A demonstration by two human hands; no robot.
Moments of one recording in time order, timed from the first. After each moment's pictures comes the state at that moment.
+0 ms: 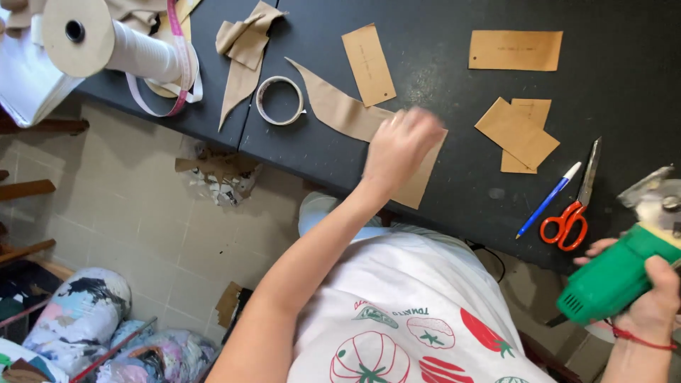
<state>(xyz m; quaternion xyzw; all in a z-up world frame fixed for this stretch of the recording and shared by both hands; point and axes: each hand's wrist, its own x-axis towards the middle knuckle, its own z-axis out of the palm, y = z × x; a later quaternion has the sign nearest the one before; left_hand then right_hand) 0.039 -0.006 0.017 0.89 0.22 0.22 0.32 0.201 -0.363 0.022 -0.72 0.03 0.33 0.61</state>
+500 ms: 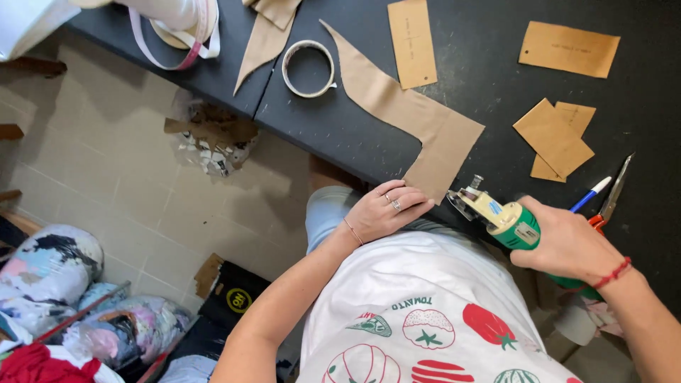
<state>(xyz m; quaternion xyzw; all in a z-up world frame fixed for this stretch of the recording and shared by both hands) -0.071 -0.037 -0.016 0.94 0.01 0.31 0.18 0.156 -0.160 0.084 -0.77 -0.38 0.47 -0.21</state>
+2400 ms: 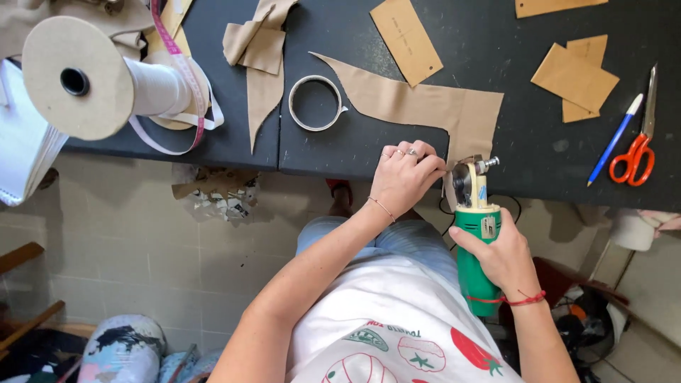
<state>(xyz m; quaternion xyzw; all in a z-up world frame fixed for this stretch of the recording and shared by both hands) -0.063 0.025 -0.037 0.90 0.13 0.29 0.28 -0.019 -0.109 0.095 -0.88 0.07 0.45 0.13</state>
